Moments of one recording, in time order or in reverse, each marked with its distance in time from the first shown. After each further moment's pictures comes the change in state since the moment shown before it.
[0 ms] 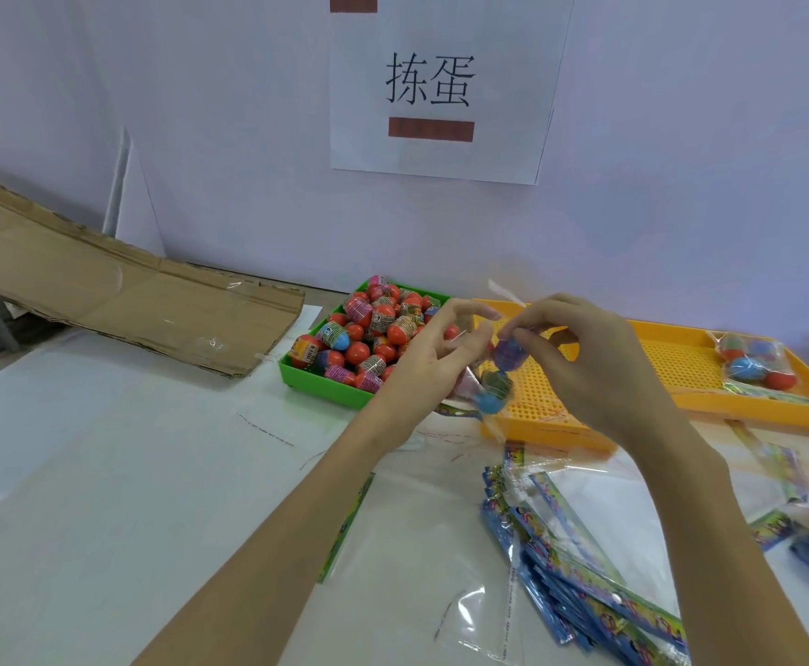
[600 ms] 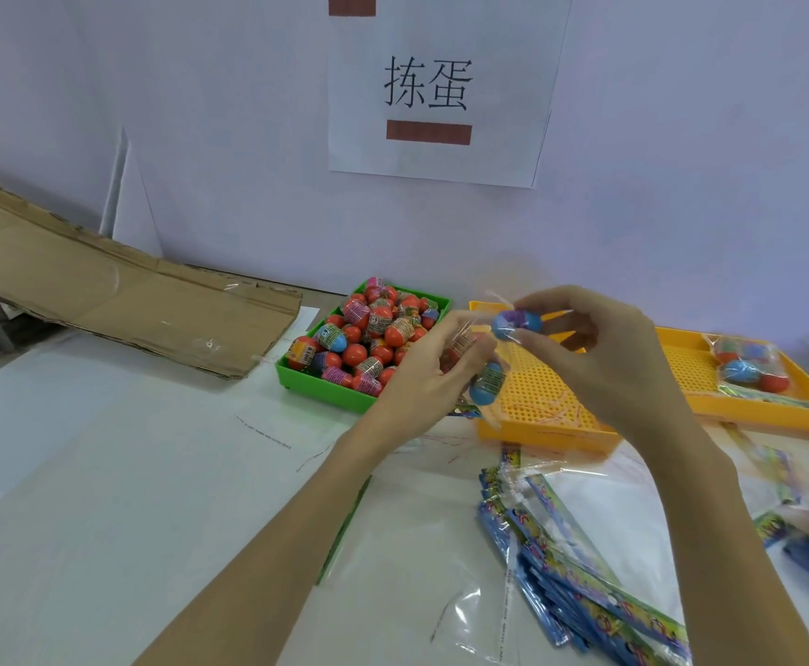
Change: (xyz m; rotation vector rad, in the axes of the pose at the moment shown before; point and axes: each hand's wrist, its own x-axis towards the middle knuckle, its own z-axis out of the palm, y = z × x) left_hand -0.001 -0.011 0.000 0.183 -0.007 0.139; right_hand 0.001 0.002 -0.009 0.104 0.073 0.062
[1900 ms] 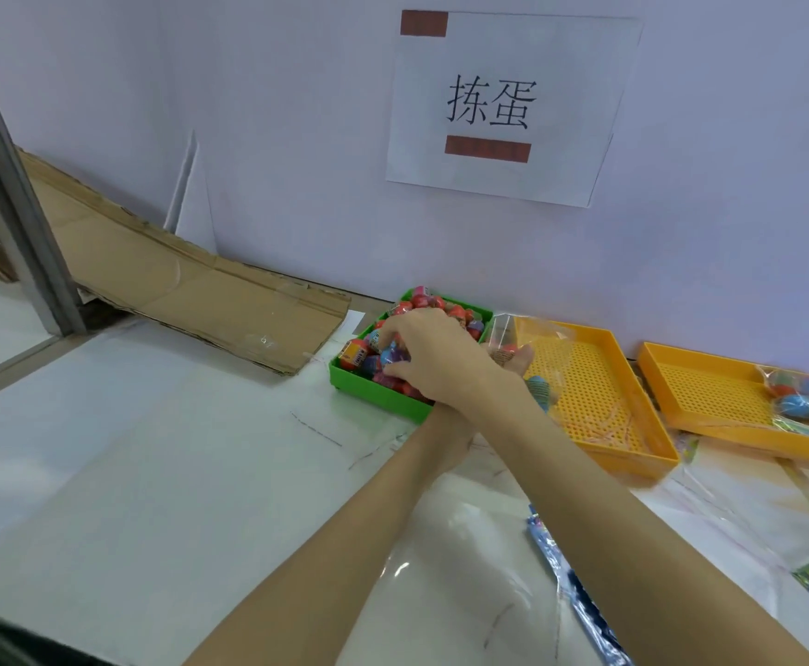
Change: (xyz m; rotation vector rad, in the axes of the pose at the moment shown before) left_hand -0.015 -0.014 0.003 -0.349 0.228 -0.643; right_hand 0.054 -0.079 0.150 -0.485 -0.606 -0.168
